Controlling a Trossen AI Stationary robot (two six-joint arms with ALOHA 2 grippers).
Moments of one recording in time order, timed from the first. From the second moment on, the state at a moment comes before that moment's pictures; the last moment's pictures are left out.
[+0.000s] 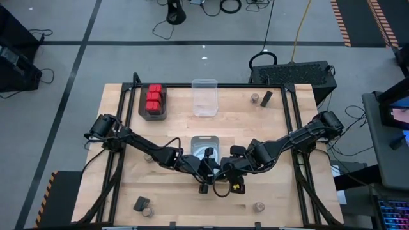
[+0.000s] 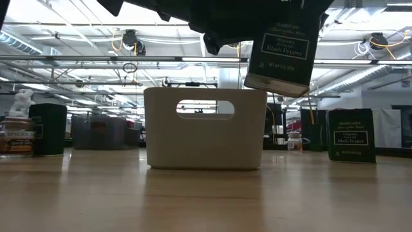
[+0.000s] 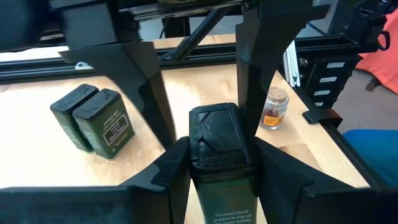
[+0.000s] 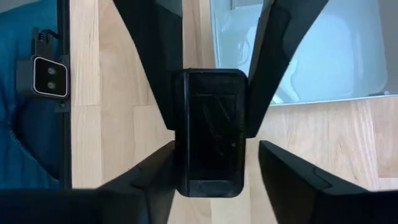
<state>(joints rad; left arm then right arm) -0.35 1.87 1.13 0.41 -0.16 -0.05 0.41 1.68 1.40 -0.83 0.05 0.52</state>
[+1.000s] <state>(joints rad) -0.33 1.60 1.16 0.23 -0.16 0.12 0.55 1.37 1.40 -0.99 0.43 0.55</state>
